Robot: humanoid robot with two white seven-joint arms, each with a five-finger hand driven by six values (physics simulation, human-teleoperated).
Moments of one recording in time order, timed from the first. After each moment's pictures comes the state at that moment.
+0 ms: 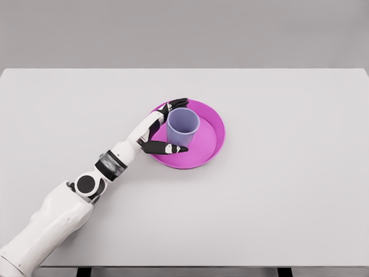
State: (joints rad) left arm -0.45 0.31 -0.77 -1.11 0.39 -0.61 -0.16; right arm -0.03 0.00 -0.08 0.15 0.07 -0.19 0.17
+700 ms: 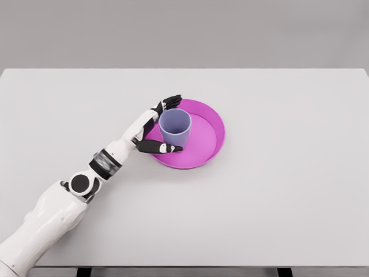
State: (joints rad) left arm -0.44 0.34 -0.76 -1.13 0.40 -0.61 -0.16; right arm -0.03 0.00 -0.08 0.15 0.07 -0.19 0.17
